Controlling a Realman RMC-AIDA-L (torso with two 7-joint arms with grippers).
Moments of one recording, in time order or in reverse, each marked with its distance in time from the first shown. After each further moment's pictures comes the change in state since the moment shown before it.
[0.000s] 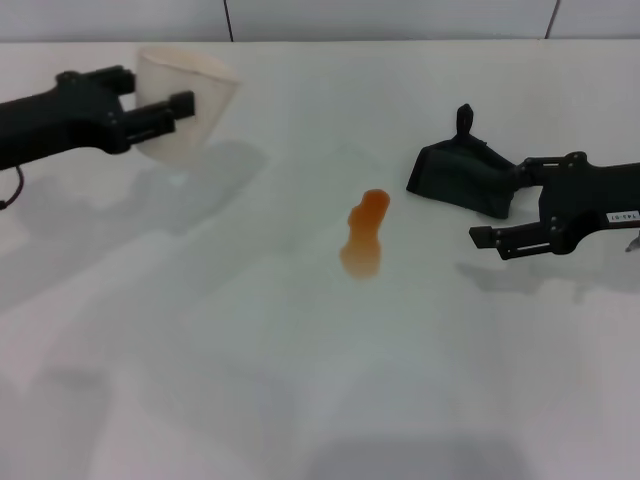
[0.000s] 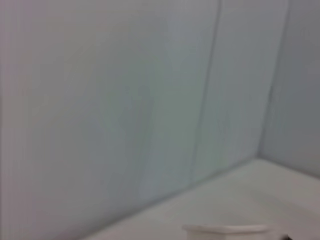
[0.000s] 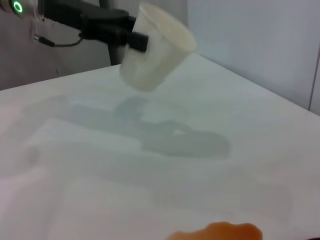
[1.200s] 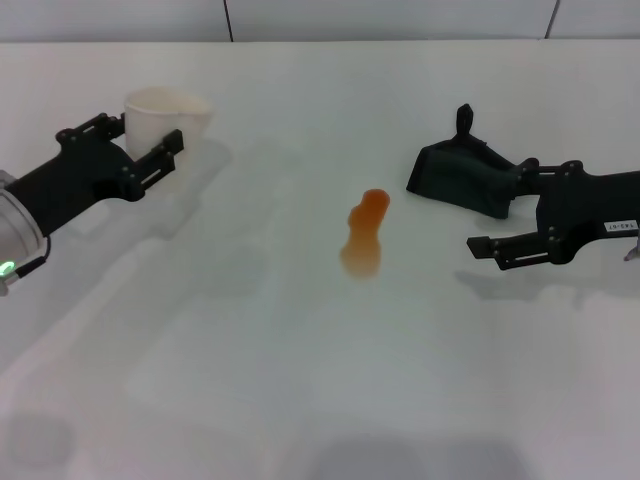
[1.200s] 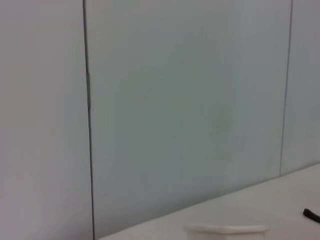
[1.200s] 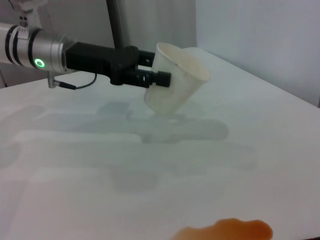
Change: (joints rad) left arm 0.194 -0.001 -0.001 0.411 -0.249 -0.393 0.470; right arm -0.005 0.002 -0.009 0.005 0.000 -0.010 -0.013
